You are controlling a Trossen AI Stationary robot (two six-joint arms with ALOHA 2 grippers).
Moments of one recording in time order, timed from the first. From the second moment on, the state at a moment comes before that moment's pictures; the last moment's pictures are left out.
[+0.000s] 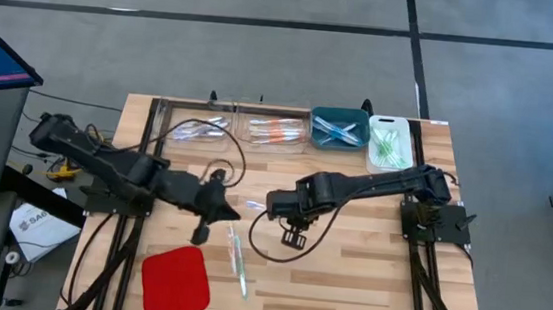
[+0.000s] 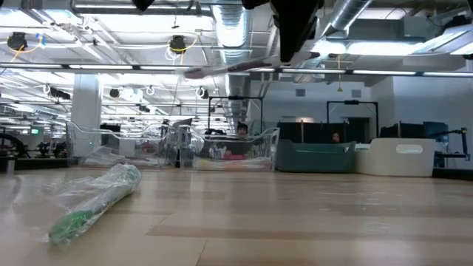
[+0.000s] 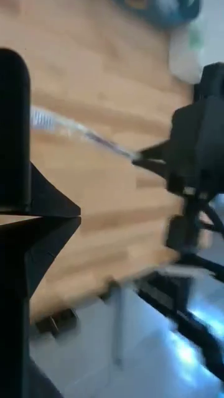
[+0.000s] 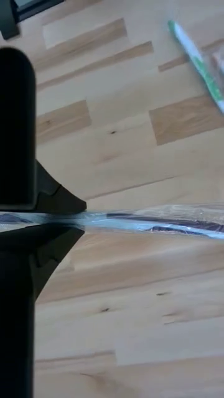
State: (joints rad) left arm -0.33 1.14 1.00 -0.37 -0.17 -0.26; right arm 0.20 1.97 1.89 -1.31 0.08 0.44
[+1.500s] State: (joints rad) left arm -0.10 1.38 1.02 -0.27 -0.11 0.14; right arm 0.18 1.97 1.94 -1.25 0.22 0.18
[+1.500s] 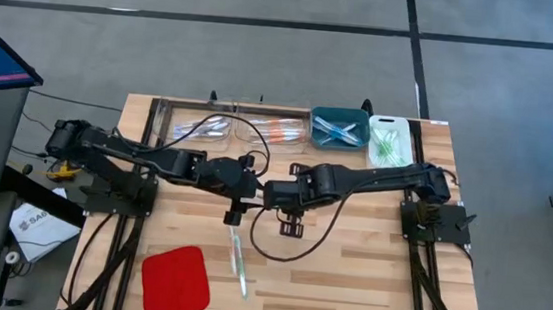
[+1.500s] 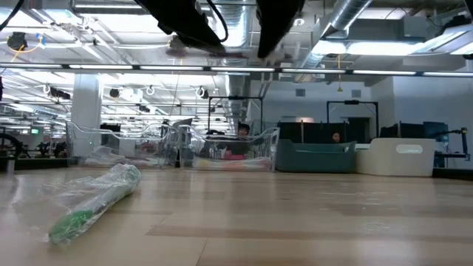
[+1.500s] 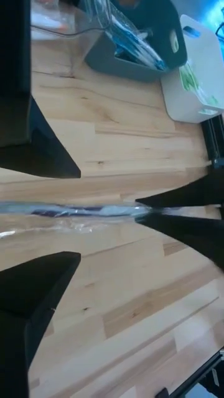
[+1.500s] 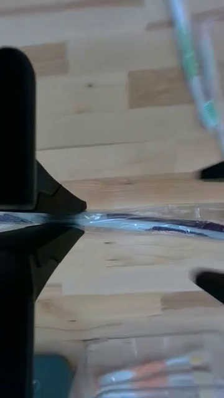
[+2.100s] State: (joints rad) left arm -0.10 1.38 1.02 -0.27 -0.12 0.12; right arm 0.17 1.97 2.01 -1.28 0.22 0.18
